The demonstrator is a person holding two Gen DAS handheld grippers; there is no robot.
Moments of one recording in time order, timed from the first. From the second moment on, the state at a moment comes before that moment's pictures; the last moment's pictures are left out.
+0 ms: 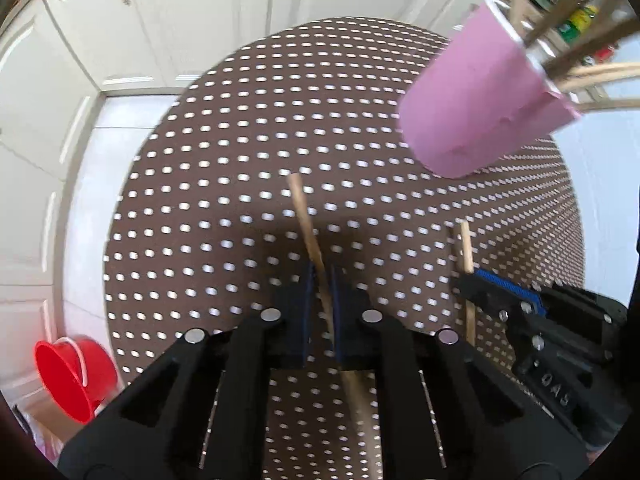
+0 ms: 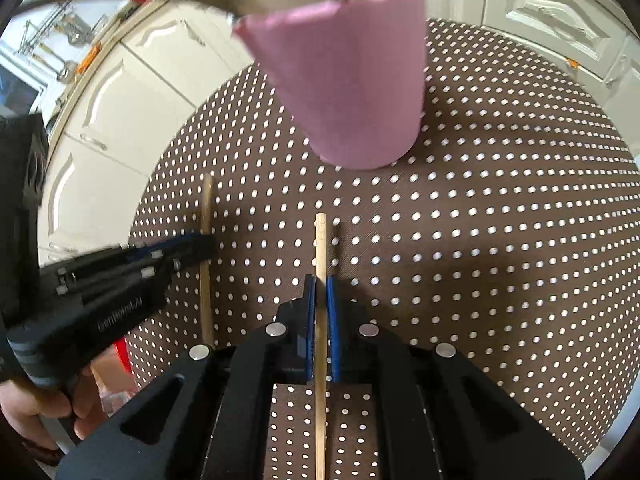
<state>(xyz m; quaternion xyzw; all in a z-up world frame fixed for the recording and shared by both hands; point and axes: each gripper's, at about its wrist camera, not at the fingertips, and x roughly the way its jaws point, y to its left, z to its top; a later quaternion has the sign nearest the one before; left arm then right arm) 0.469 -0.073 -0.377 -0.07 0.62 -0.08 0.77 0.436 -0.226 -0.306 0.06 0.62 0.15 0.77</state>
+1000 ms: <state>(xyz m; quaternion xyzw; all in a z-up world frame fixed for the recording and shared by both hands) 0.383 -0.085 -0.173 -0.05 0.46 -0.26 0.85 0.350 -0.247 -0.132 0.13 0.38 0.11 0.91</state>
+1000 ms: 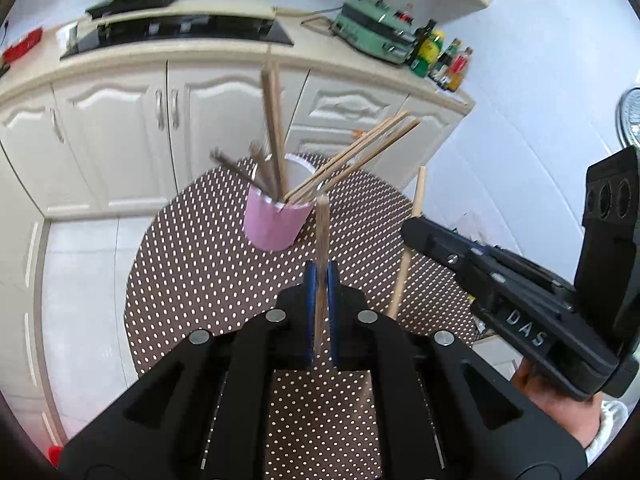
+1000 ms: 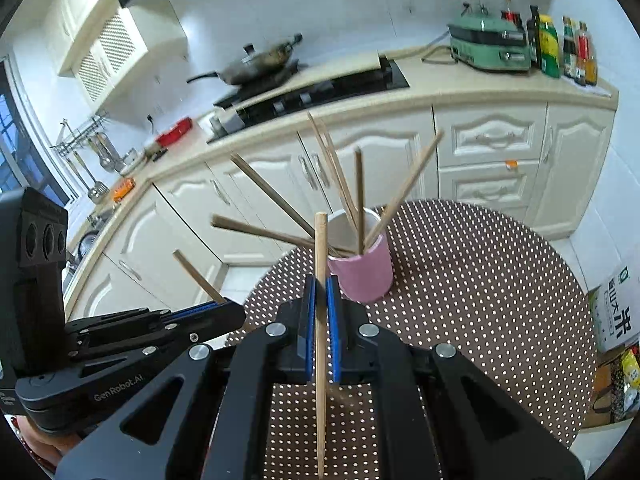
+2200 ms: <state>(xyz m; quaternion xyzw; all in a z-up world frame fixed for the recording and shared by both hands) 0.455 -0.092 -0.088 -0.06 0.36 -0.19 0.91 0.445 -0.275 -0.076 0.08 0.26 0.12 0.96</state>
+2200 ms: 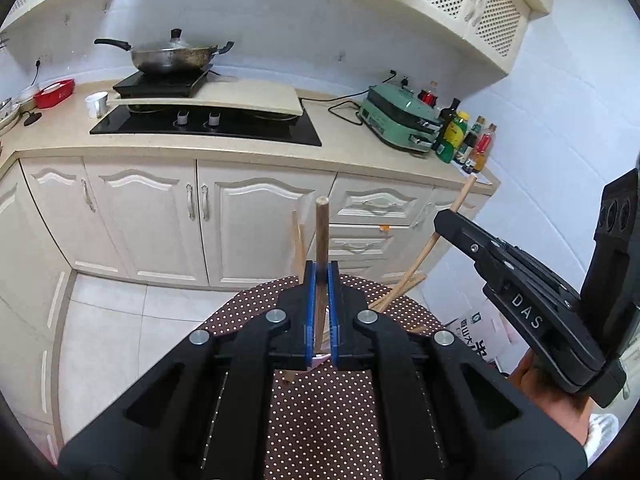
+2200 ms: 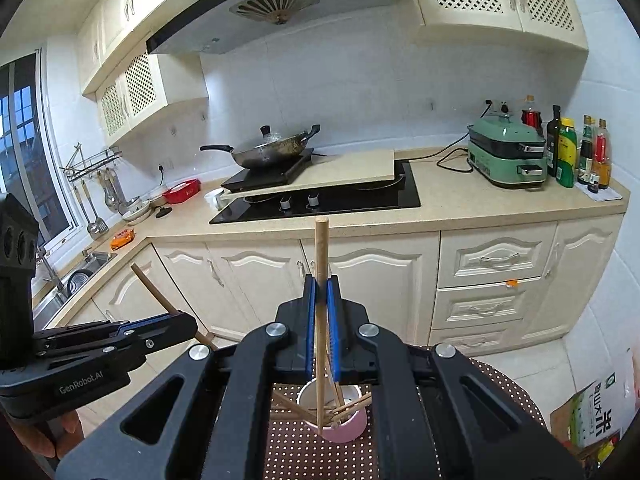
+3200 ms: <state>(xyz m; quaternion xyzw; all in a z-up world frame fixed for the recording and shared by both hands) 0.478 -0.115 -0.142 -0.04 0.43 -0.19 0.88 0.452 -0.257 -0.134 0.05 0.34 0.13 0.93</state>
